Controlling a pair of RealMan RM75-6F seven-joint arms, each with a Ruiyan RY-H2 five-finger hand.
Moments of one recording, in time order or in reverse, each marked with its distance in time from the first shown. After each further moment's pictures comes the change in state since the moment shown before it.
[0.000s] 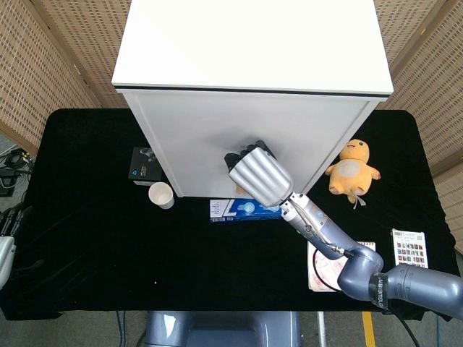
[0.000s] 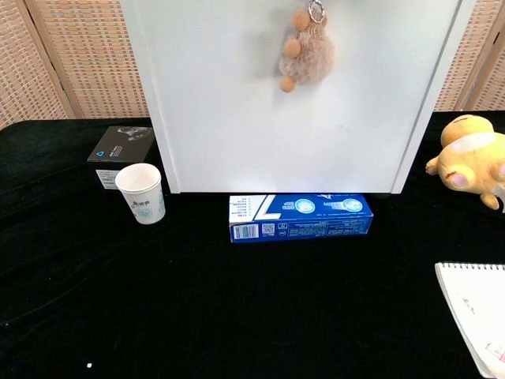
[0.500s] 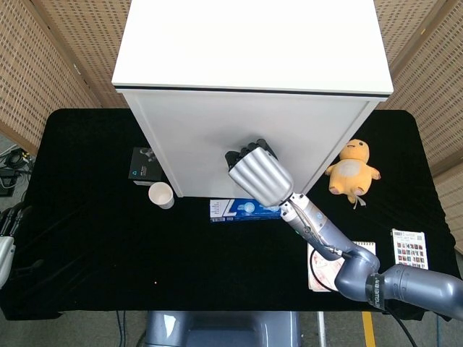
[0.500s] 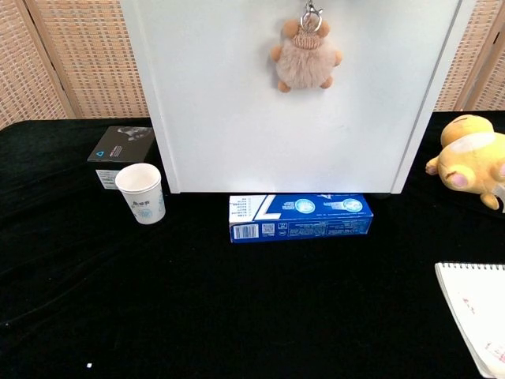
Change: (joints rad) left arm 0.000 0.002 0.001 0.001 0.002 0.001 -0.004; right arm -0.001 -0.019 -0.001 0.005 -0.004 0.047 -0.043
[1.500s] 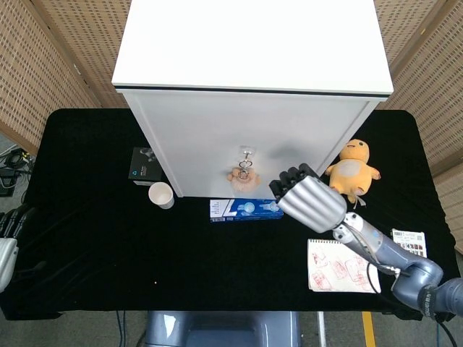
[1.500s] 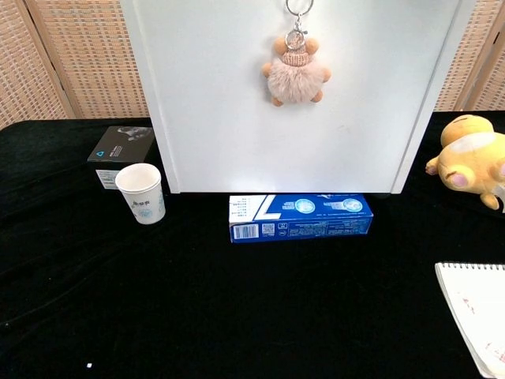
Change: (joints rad) left arm 0.004 -0.005 0.009 -0.004 0.021 0.007 0.007; right arm -0.168 0.170 -0.182 0.169 -0.401 0.282 0.394
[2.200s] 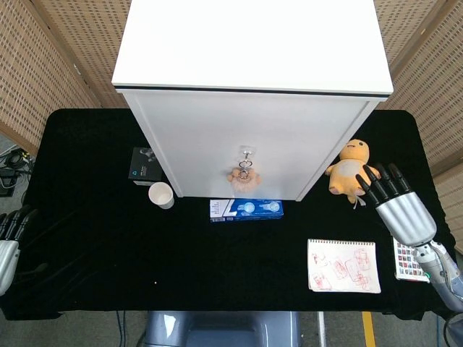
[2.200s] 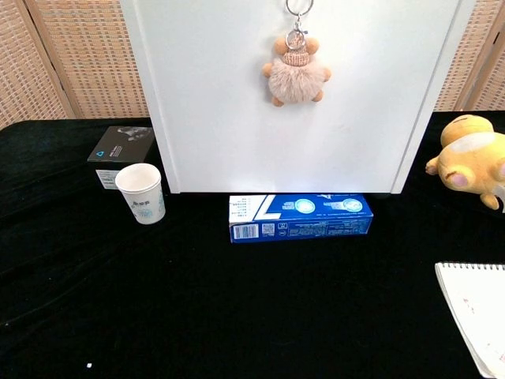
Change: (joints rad) left arm 0.010 0.003 0.011 -0.005 0.037 0.024 0.000; right arm -0.367 -0.160 -0.133 0.479 0.203 0.174 0.381
